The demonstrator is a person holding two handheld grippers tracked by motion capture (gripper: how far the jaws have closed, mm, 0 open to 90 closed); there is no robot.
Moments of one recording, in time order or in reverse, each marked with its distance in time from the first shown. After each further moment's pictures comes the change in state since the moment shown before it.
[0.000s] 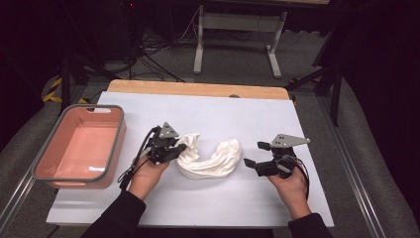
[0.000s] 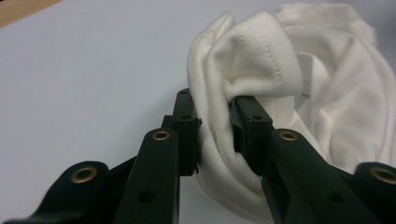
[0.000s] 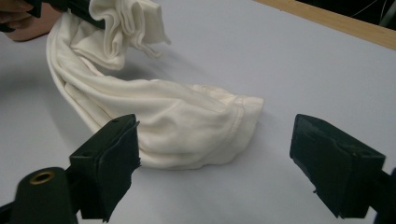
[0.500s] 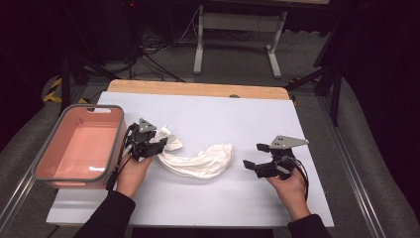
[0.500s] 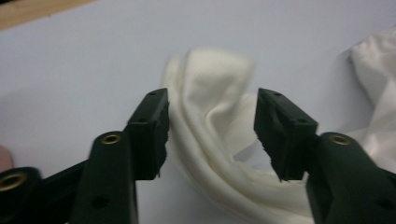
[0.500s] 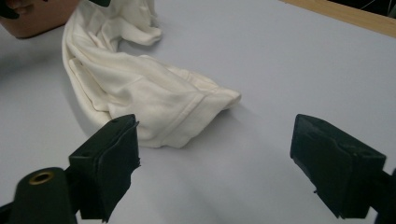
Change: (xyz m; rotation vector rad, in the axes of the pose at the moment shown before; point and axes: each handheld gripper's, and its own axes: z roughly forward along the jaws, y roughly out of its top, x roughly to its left) left arm 0.033 -0.018 -0.016 -0.026 0.178 -0.129; right arm 0.000 -0.005 0.002 0.009 0.013 0.013
